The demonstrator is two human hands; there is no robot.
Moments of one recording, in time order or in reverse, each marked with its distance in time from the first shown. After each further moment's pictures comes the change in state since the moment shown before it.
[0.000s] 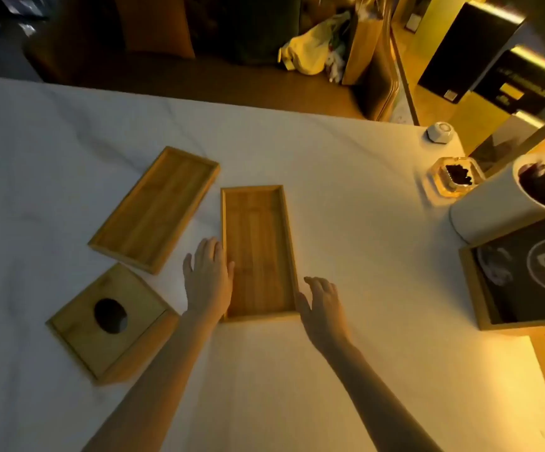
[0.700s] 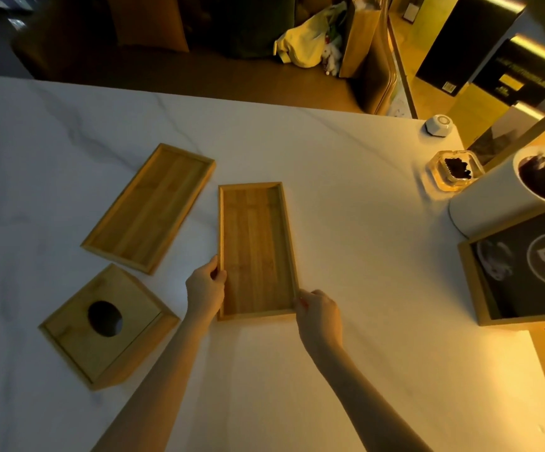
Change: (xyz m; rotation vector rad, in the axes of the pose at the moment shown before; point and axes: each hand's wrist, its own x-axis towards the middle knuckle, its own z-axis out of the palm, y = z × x) left_hand -0.007 0.001 -0.002 -0.636 -0.104 -0.304; right_hand -0.007 -0.012 0.006 0.044 0.061 0.113
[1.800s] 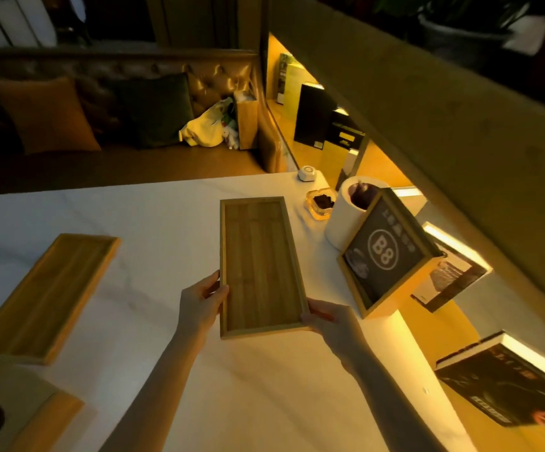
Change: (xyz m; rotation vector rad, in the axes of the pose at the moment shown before) left_hand -0.074 0.152 0.067 -0.374 -0.225 0.178; right_hand -0.042 0.106 -0.166 0.753 0.085 0.015
